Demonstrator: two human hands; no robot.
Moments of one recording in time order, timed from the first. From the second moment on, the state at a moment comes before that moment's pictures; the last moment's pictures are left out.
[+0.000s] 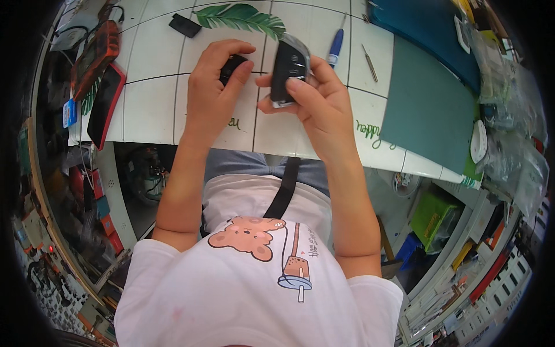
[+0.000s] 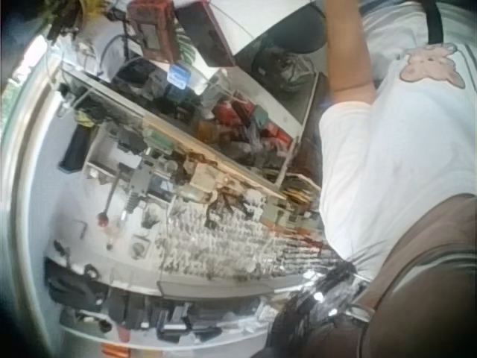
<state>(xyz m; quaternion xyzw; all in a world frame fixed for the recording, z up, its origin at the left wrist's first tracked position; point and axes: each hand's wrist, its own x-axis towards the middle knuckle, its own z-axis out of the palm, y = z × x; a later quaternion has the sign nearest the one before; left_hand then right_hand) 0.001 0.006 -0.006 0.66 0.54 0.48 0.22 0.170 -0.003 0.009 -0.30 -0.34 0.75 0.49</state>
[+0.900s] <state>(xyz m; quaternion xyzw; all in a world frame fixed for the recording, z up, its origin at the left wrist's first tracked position) 0.079 0.062 0.071 0.77 0.42 0.43 0.20 0.192 0.036 0.067 -0.47 -0.13 0.68 0.55</state>
